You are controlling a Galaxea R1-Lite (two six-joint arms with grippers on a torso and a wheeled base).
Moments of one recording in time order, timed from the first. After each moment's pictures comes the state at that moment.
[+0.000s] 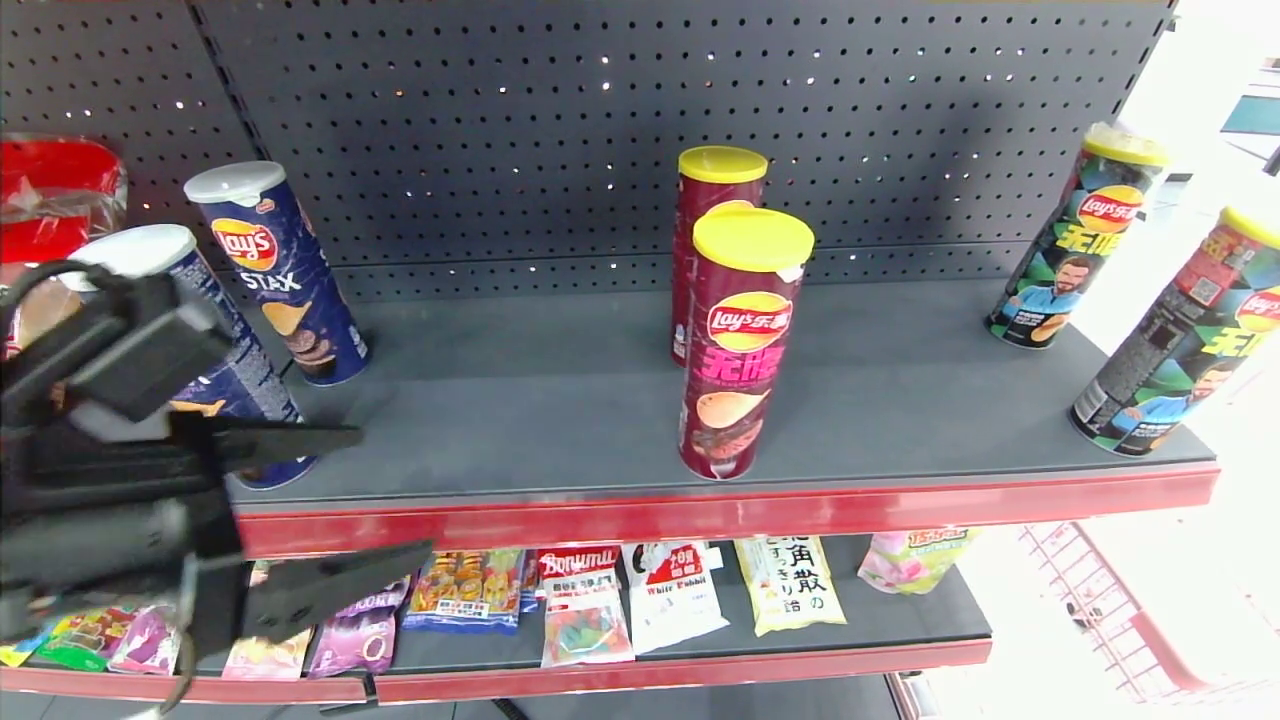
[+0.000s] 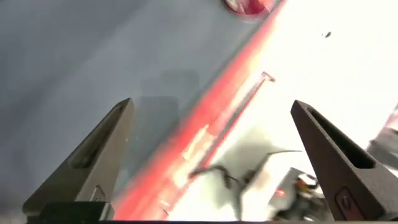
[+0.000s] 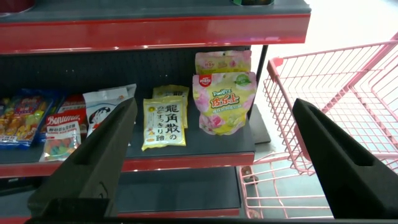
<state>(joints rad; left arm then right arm) -0.38 1.13 -0.75 0.11 -0.37 0.23 0.00 0.00 0.00 0.01 -0.01 -0.01</state>
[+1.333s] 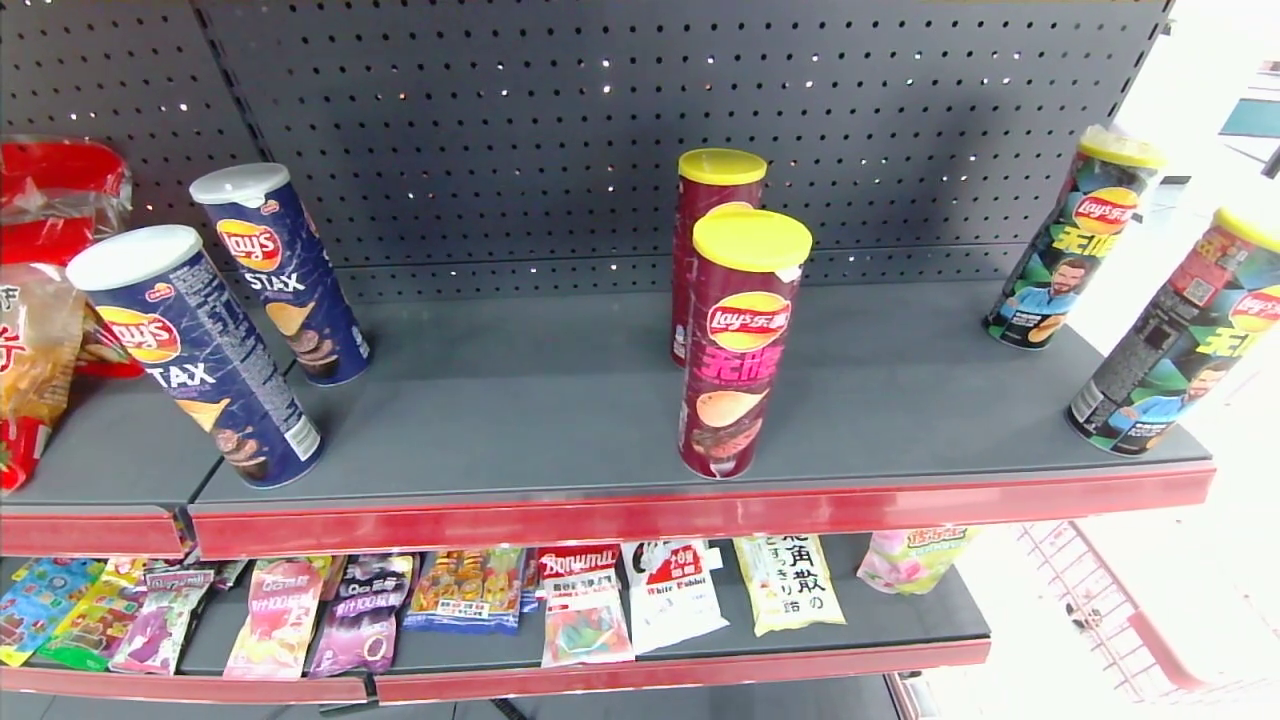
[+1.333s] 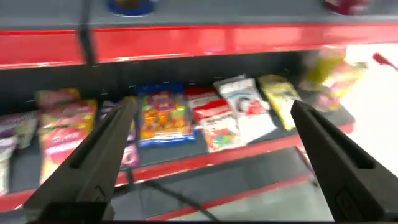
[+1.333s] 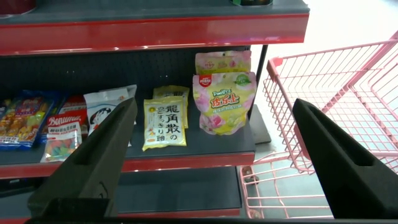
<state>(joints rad) -0.21 0.09 -0.02 0.00 0.07 -0.10 0.00 0.00 0.00 0.01 -0.01 0.00</state>
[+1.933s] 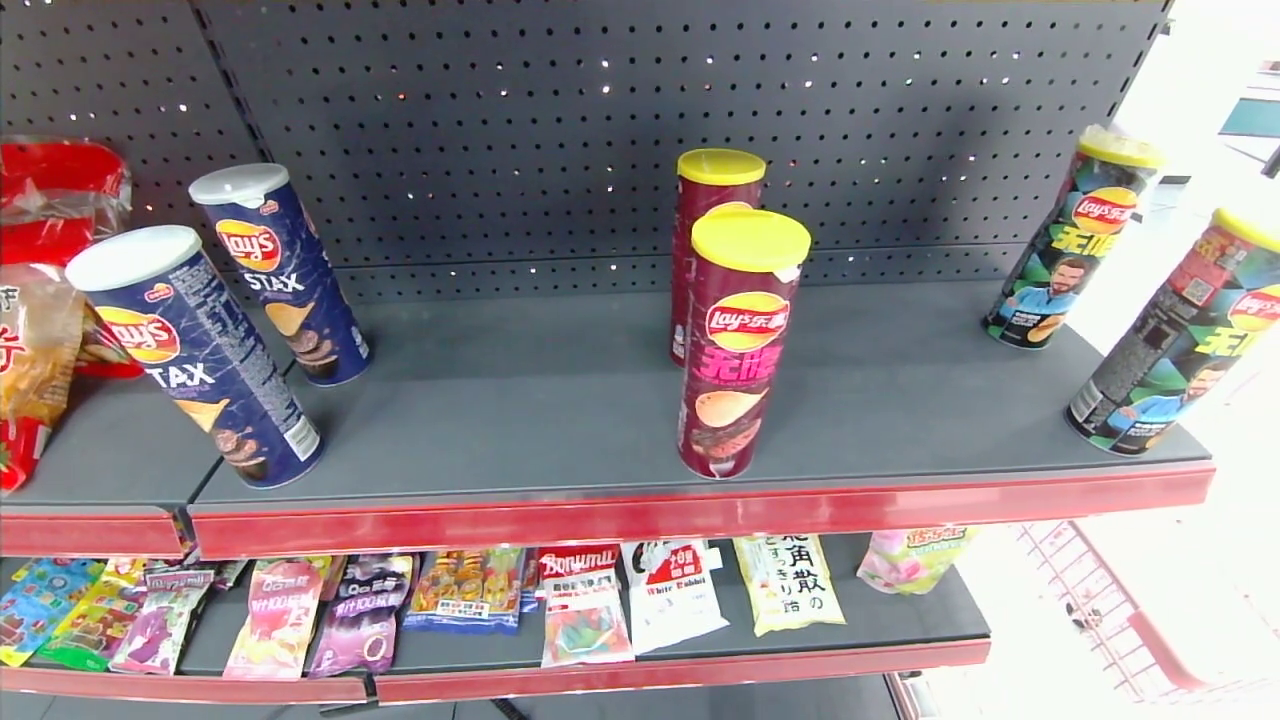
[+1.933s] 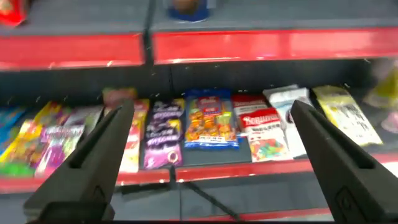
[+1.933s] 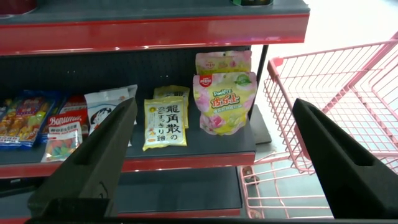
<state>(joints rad) 0.00 0.02 -0.01 0.00 -0.06 0.00 0.00 0.00 0.00 0.01 -0.01 0.00</state>
